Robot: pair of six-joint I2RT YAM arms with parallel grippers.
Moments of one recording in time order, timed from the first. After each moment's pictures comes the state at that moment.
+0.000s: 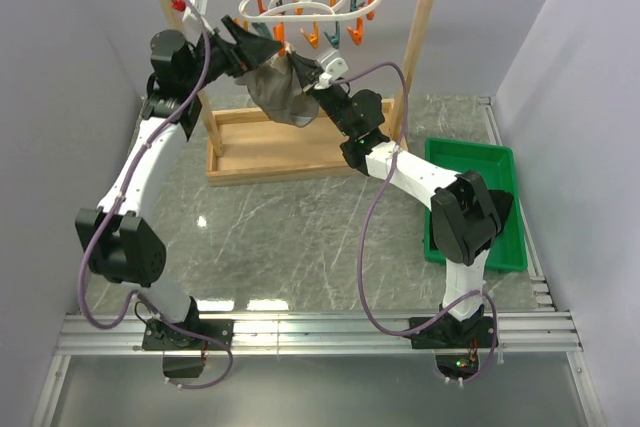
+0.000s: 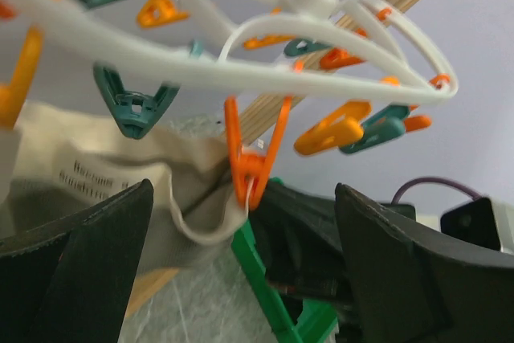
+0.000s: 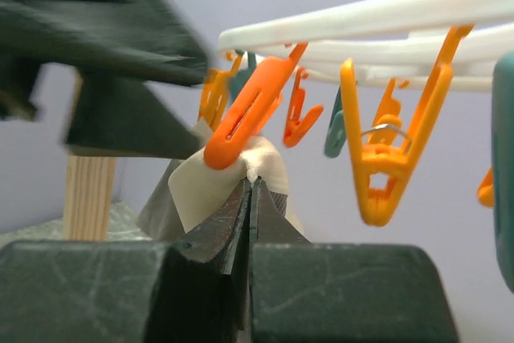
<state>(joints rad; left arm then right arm) -0.16 1.66 1.68 0.14 0.61 -0.80 0.63 1.91 1.51 0.94 -0.16 -0.24</state>
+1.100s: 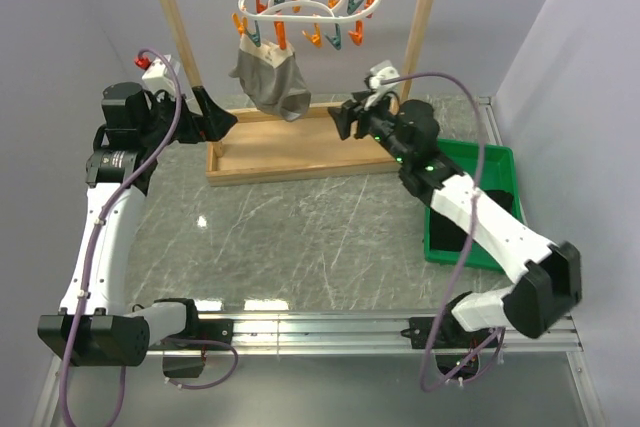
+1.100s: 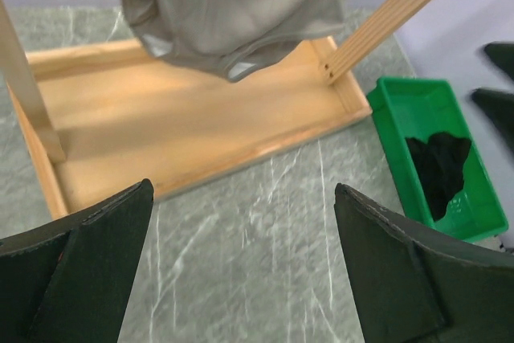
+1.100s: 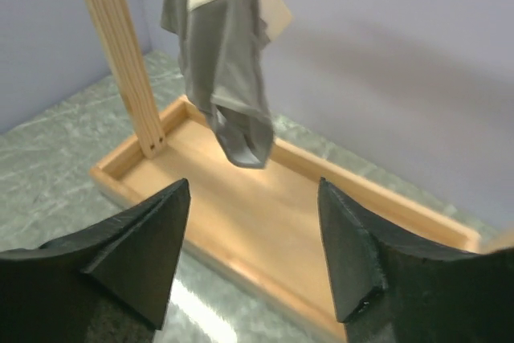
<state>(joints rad) -0.01 1.18 1.36 -0.48 0.49 -0.29 0.57 1.37 1.18 0.24 -0.08 -0.03</state>
